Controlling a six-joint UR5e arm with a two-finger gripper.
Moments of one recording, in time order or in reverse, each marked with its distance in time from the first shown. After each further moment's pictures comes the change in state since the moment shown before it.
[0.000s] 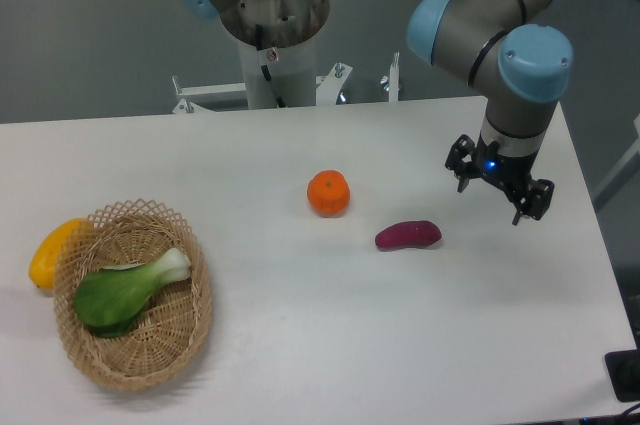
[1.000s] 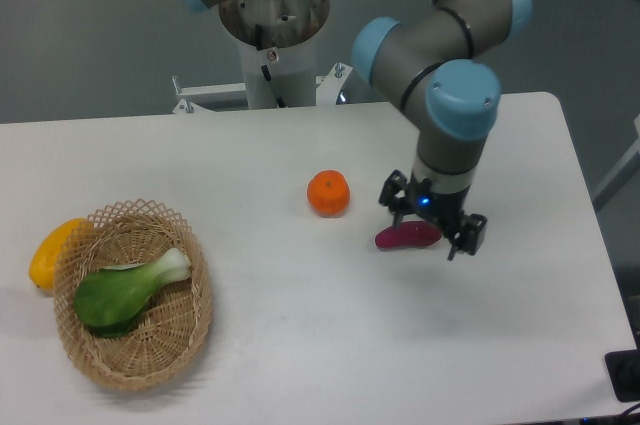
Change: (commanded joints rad) arm -0.276 -0.006 -0.005 0.000 -0.058 -0.389
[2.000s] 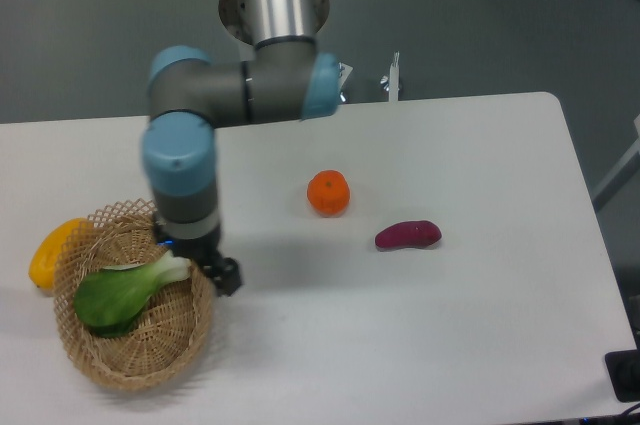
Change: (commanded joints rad) arm -0.473 -0.077 -0.006 0.009 -0.055 -0.350
